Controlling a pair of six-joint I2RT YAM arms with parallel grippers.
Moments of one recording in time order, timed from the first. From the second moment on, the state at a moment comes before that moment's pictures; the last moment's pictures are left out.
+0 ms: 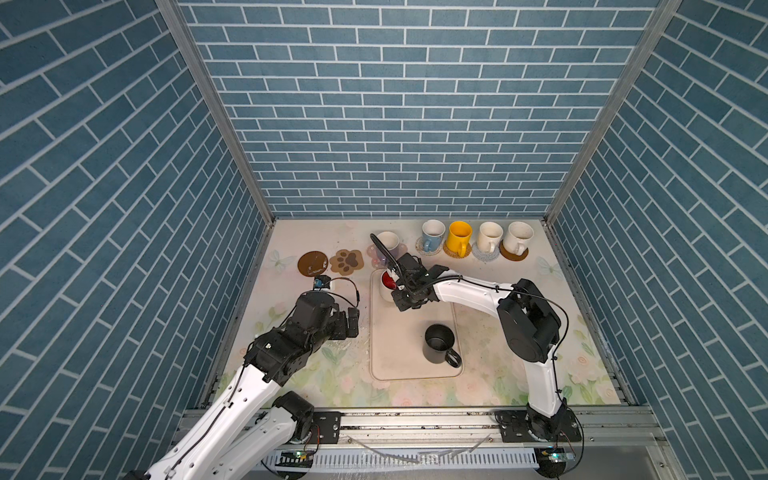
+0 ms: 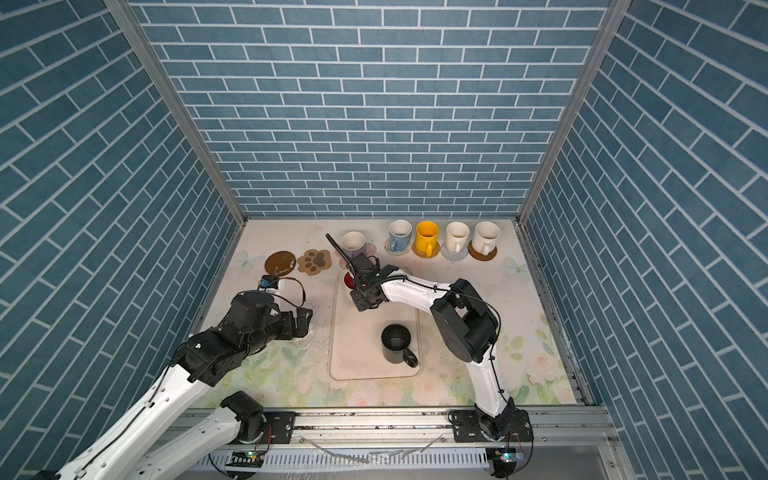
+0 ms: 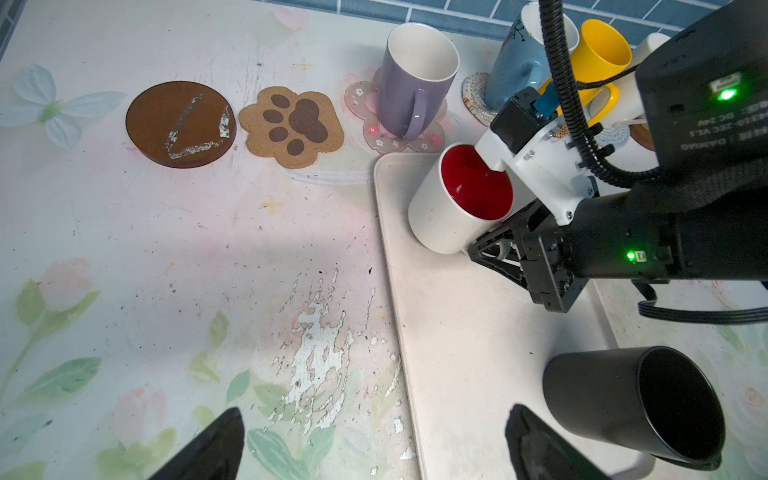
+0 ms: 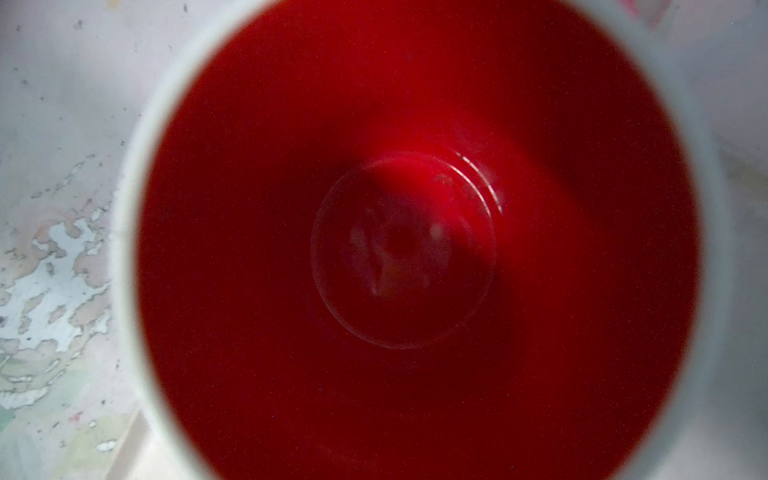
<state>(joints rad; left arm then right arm) -0.55 0.74 0.77 -0.77 -0.16 -0.46 0.89 2.05 1.52 -0.55 0.01 0.24</state>
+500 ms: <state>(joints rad) -0.55 0.72 0.77 -0.78 -0.16 -0.46 0.92 2.07 1.53 -0.55 -0.02 0.31</state>
